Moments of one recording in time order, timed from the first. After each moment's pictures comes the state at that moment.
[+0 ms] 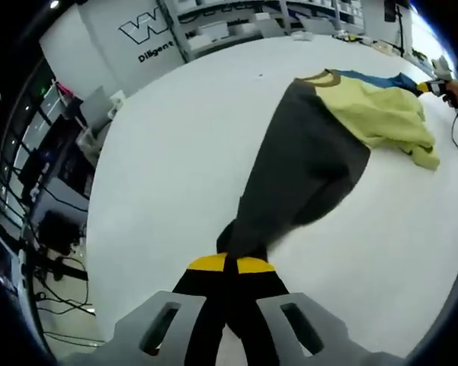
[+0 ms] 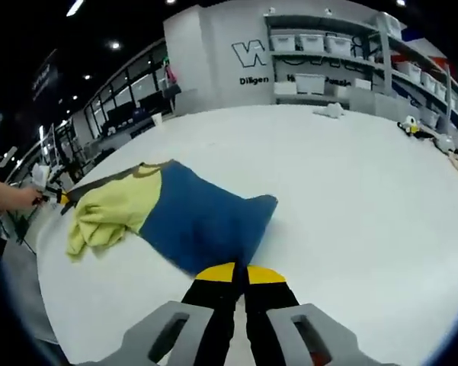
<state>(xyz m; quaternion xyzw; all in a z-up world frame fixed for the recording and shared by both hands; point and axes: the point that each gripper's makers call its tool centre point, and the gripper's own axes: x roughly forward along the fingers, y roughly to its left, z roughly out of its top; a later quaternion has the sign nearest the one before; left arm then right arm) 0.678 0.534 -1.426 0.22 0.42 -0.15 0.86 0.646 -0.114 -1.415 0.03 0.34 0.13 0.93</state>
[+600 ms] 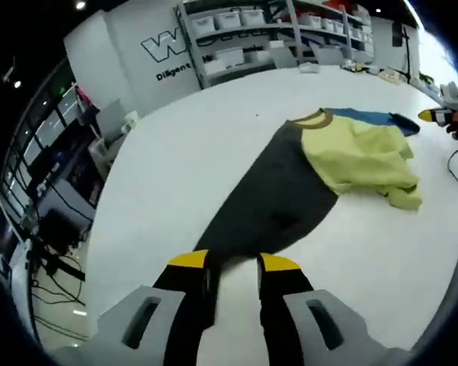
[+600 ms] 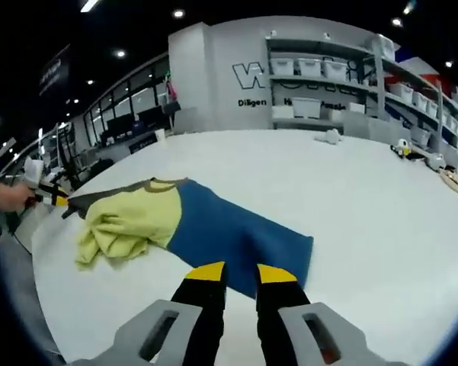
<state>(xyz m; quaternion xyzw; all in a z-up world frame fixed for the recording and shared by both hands) 0.652 0.453 -1.384 0.16 0.34 -0.17 0.91 0.625 -0.041 -1.388 0.01 0.27 0.17 0.95</state>
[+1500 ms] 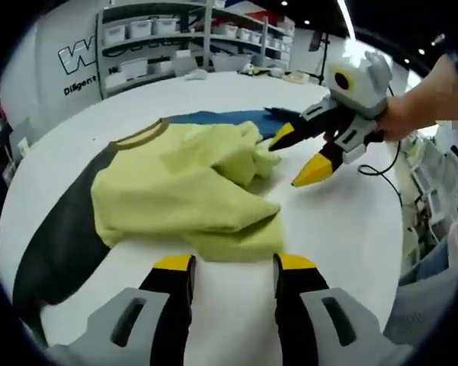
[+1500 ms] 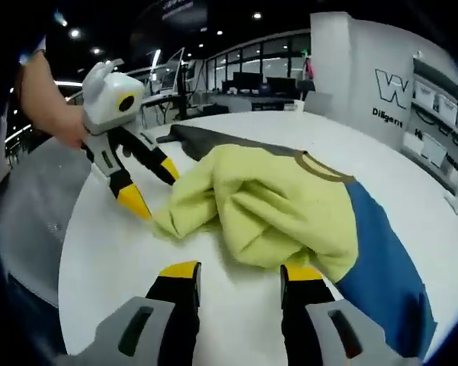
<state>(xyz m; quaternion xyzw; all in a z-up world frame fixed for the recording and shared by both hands) 0.586 0.244 -1.440 0.13 0.36 -0.39 0.84 0.609 0.127 -1.430 -0.16 0.28 0.44 0.84</state>
